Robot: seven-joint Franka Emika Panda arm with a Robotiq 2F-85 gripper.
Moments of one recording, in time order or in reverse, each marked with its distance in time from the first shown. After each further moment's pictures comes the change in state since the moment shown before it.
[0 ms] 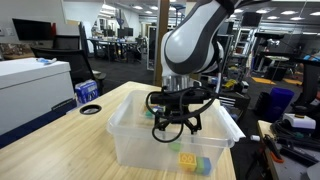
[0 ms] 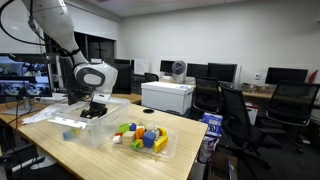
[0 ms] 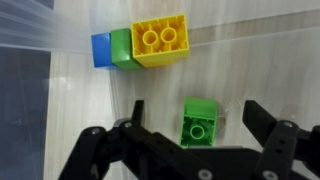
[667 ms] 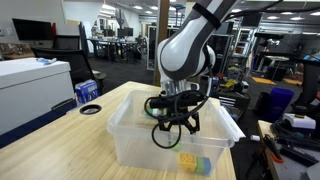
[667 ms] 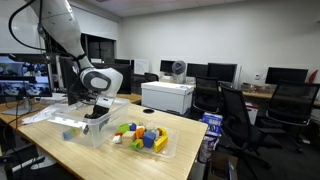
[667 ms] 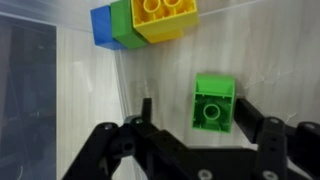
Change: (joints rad) arm -0.001 0.078 -0.045 0.067 -0.064 -0.072 0.075
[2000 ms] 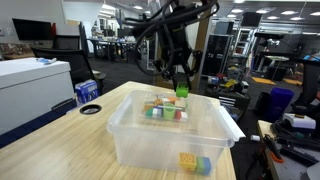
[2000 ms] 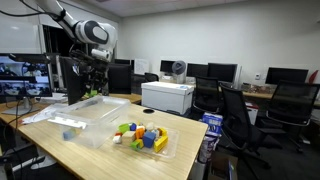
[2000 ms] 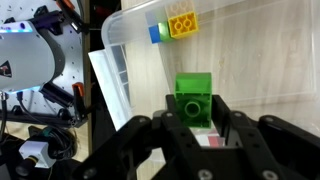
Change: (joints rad) arm 0.060 -0.346 0.027 0.175 -0.292 -0.492 0.416
